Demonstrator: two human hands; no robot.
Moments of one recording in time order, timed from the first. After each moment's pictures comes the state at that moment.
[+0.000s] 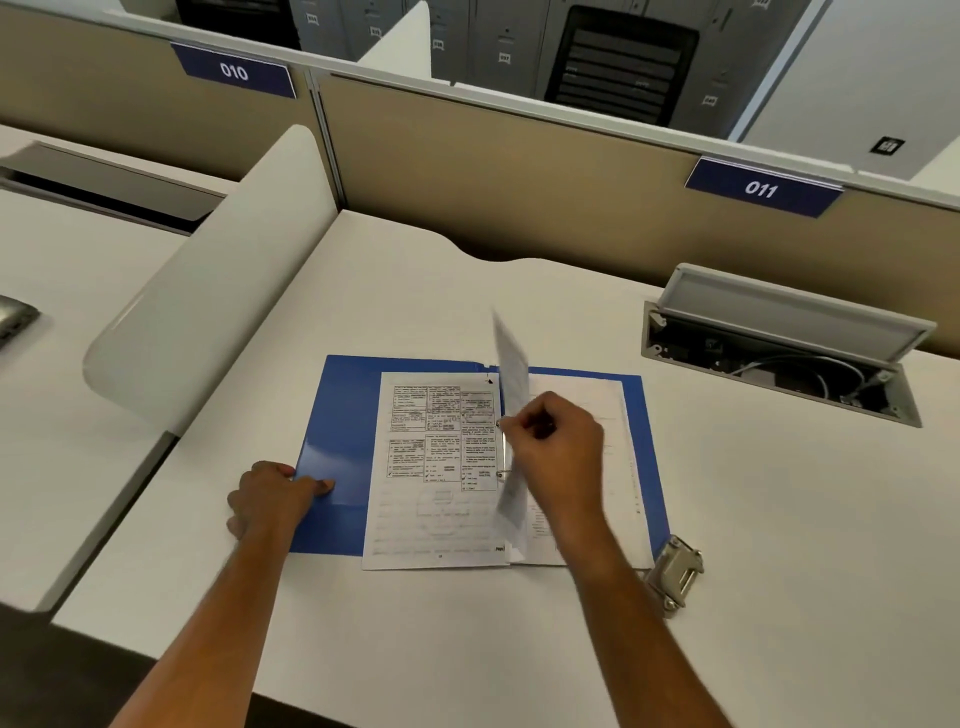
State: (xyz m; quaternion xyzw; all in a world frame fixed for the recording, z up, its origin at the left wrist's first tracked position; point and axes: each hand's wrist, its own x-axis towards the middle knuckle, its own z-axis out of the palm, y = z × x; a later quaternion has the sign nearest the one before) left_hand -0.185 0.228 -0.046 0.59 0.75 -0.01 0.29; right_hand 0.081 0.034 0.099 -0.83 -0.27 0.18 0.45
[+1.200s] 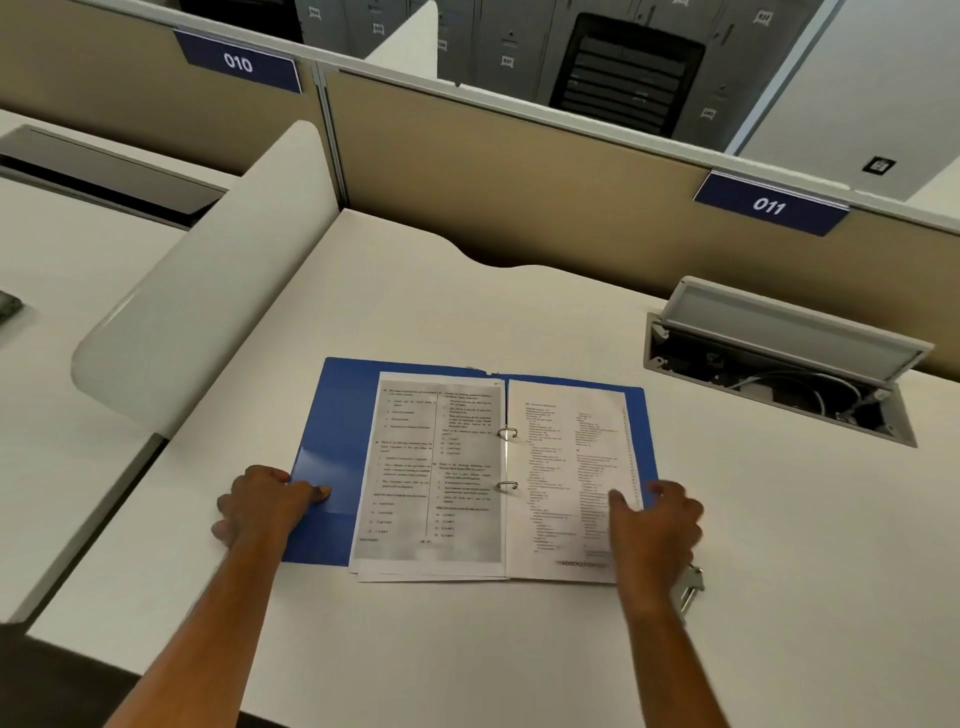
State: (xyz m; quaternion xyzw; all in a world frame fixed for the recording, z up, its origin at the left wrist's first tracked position) left_hand -0.183 0.233 -0.042 0.59 0.76 -0.04 0.28; right_hand 0.139 -0.045 0.004 -0.96 -0.02 0.07 0.29
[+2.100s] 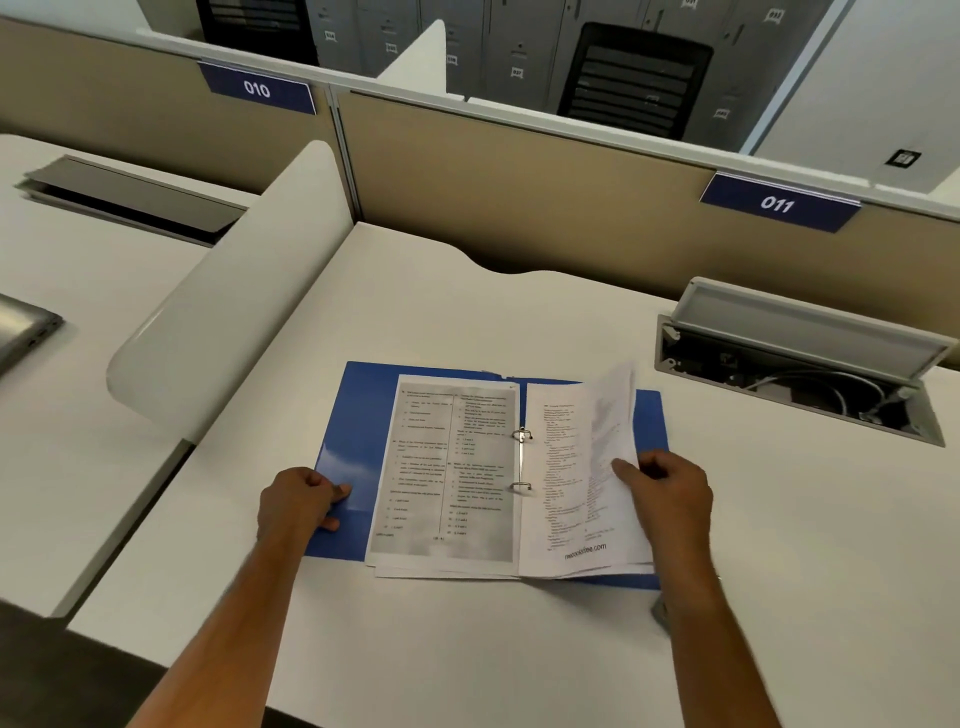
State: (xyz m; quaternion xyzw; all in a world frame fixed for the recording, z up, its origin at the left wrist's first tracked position) left_hand -0.180 0.230 -0.039 0.61 0.69 0.02 0.38; right_hand 0.157 -0.034 0.058 -0.88 -0.12 0.18 0.43
